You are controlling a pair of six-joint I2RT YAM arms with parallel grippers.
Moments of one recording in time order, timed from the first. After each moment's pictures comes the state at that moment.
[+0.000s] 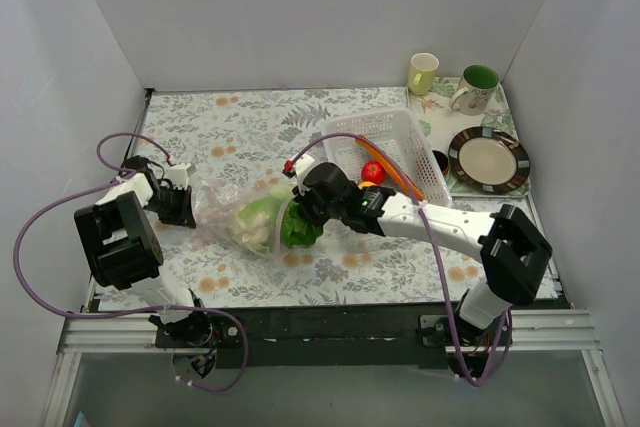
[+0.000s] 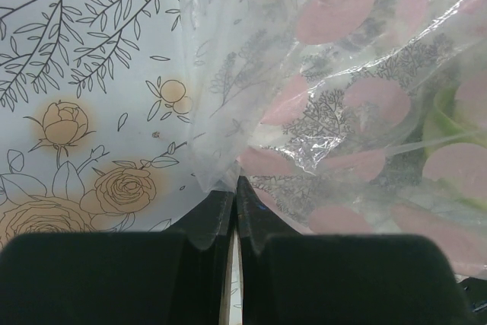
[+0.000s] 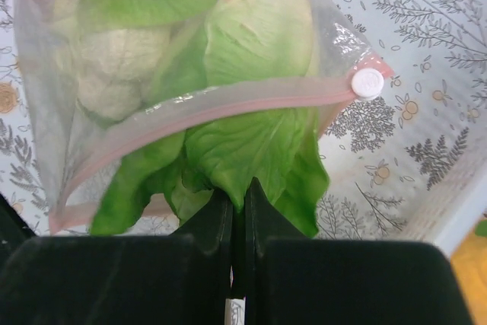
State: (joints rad) left arm 0.40 1.65 0.94 -0.67 0.42 0.55; right arm 1.03 1.61 1.12 -0.18 0.07 0.15
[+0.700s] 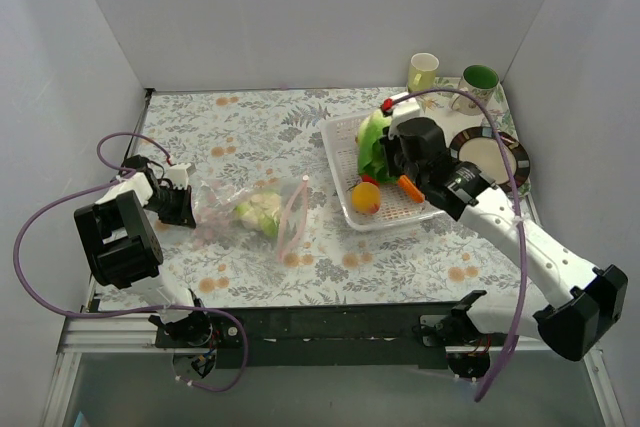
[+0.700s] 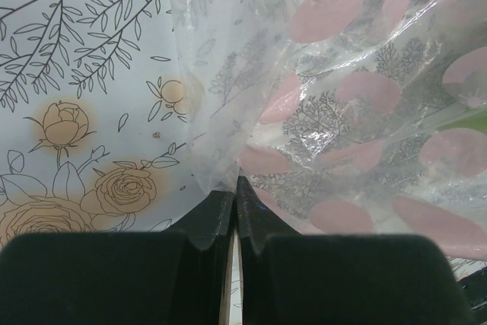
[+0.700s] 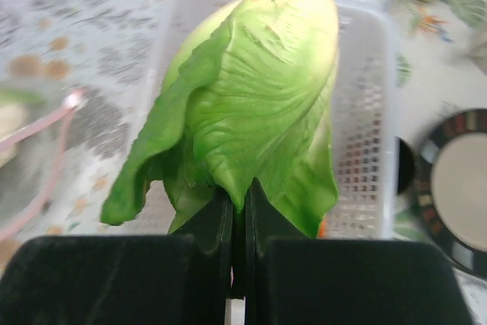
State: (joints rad) left arm 0.40 1.66 0.95 -0.68 0.42 0.55; right arm 0.73 1.20 1.17 -0.47 0.29 0.07
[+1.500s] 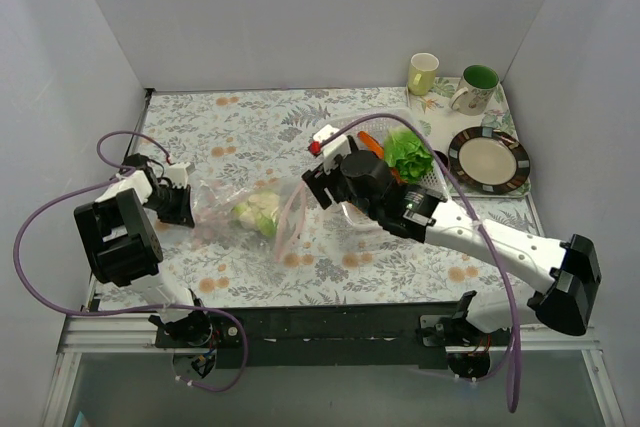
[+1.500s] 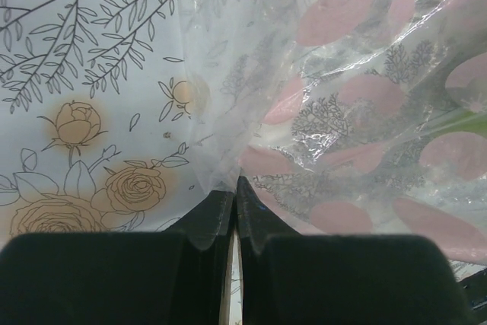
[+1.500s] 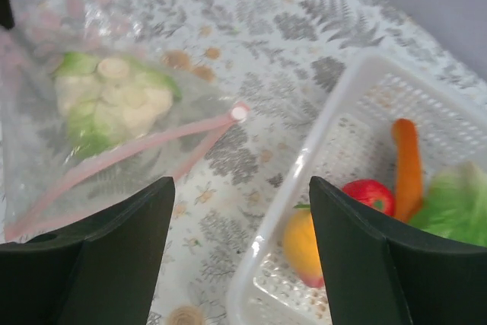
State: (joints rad) left arm 0.40 1.67 0.97 -0.69 0.41 0.55; right arm 1.04 1.31 1.17 -0.23 0.37 -0.07
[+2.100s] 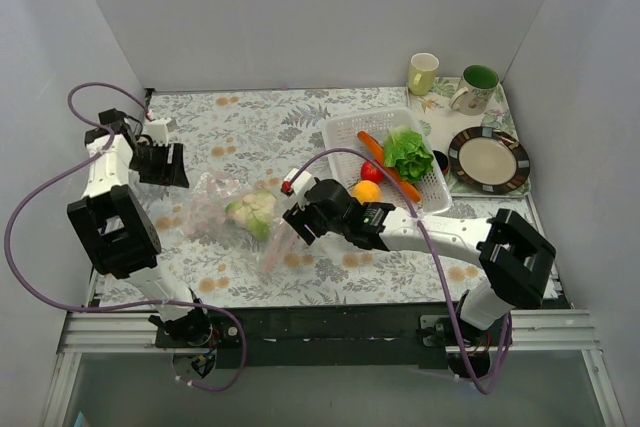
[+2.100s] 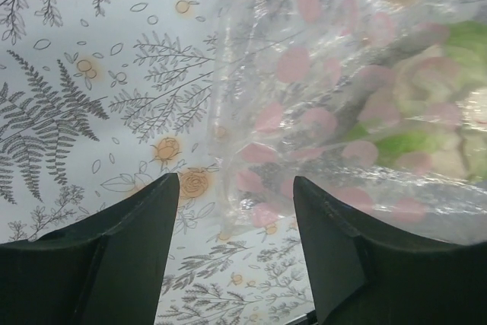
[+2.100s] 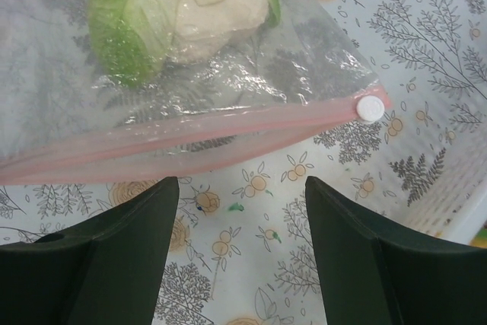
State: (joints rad) left arm 0.39 1.73 1.42 -0.98 0.46 0.53; right arm 1.09 1.57 1.01 -0.05 0.15 0.00
